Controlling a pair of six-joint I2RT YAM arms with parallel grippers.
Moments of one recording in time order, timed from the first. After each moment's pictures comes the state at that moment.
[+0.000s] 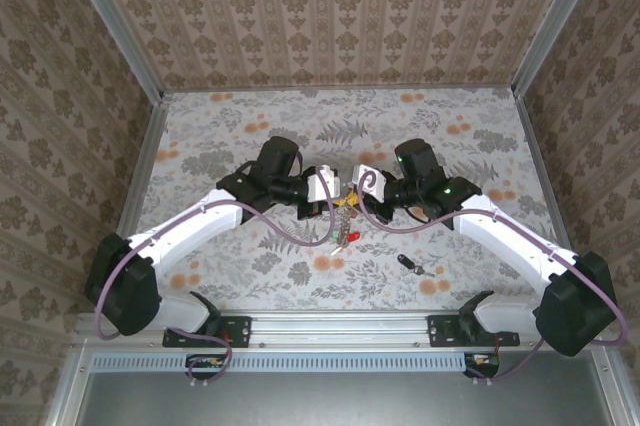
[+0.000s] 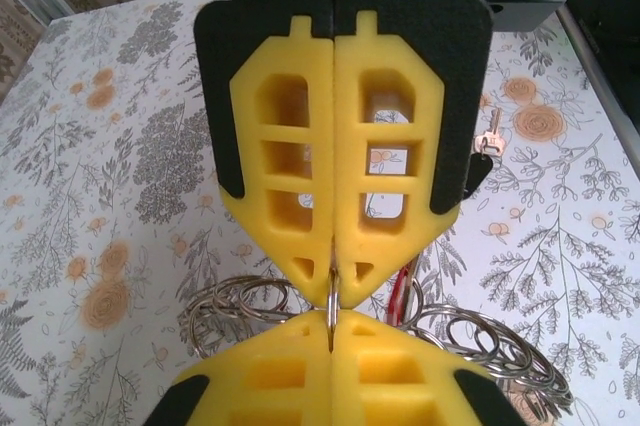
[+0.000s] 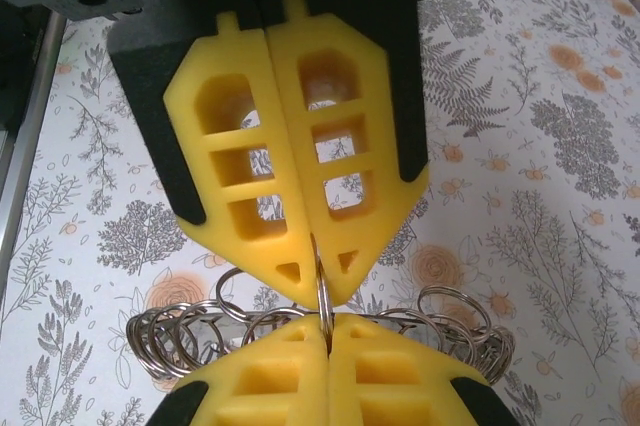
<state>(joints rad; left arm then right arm) -0.73 1.38 1.00 -0.30 0.65 0.72 0.53 1.25 0.93 -0.38 -0.57 -0.63</state>
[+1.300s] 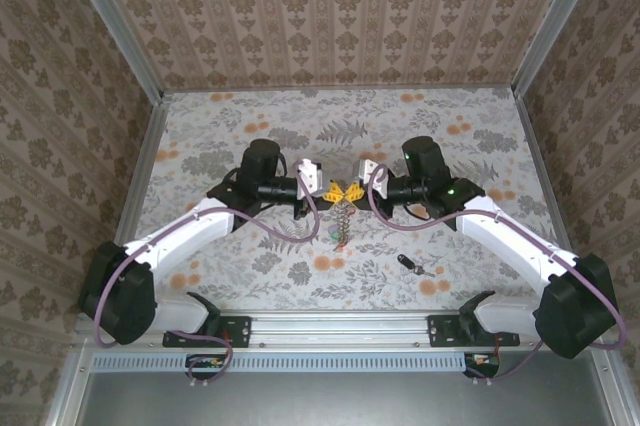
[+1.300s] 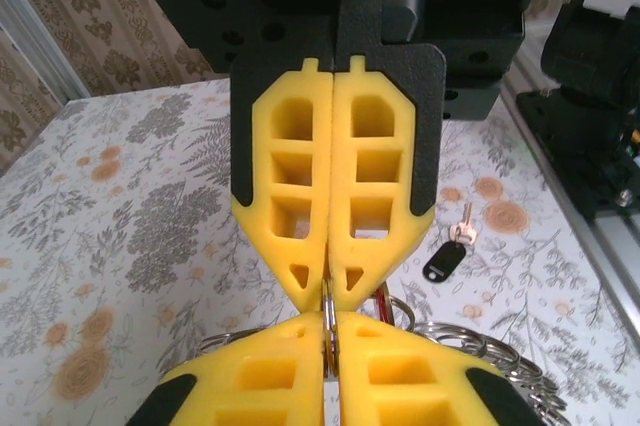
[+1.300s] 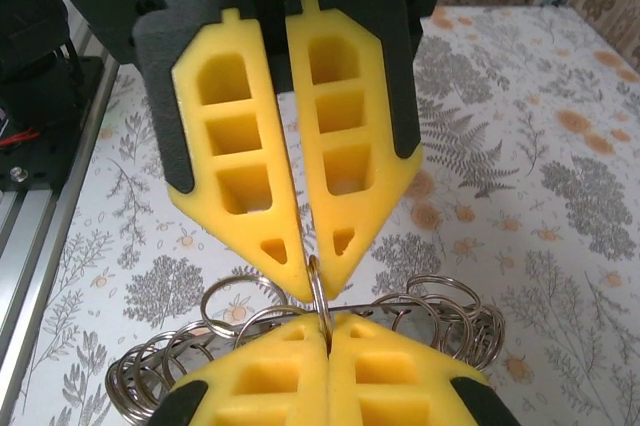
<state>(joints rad) -0.66 1.31 0.86 -0.03 0.85 0.56 0.48 1.24 0.90 -0.28 -0.71 -0.57</state>
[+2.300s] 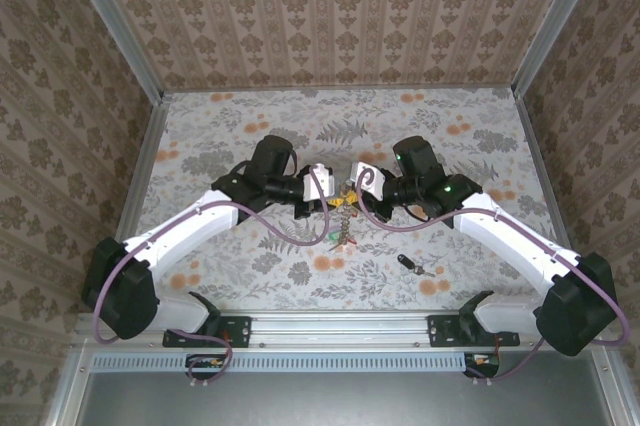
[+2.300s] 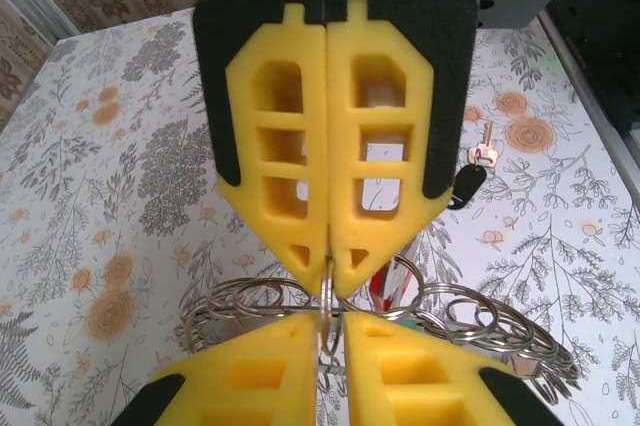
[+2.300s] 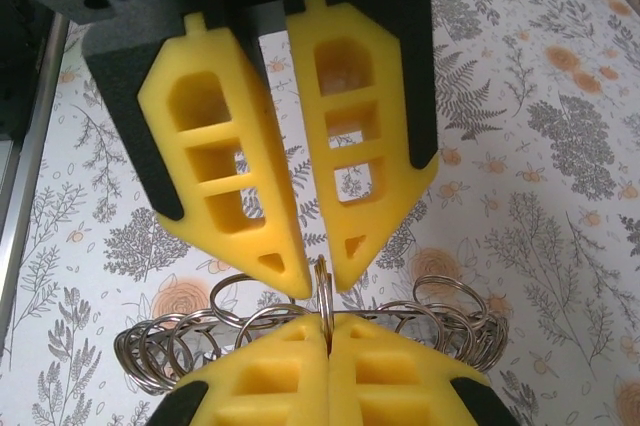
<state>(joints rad) -0.71 1.35 0.99 -0.28 0.71 0.73 0.54 1.25 0.97 -0.43 -0.55 -0.61</state>
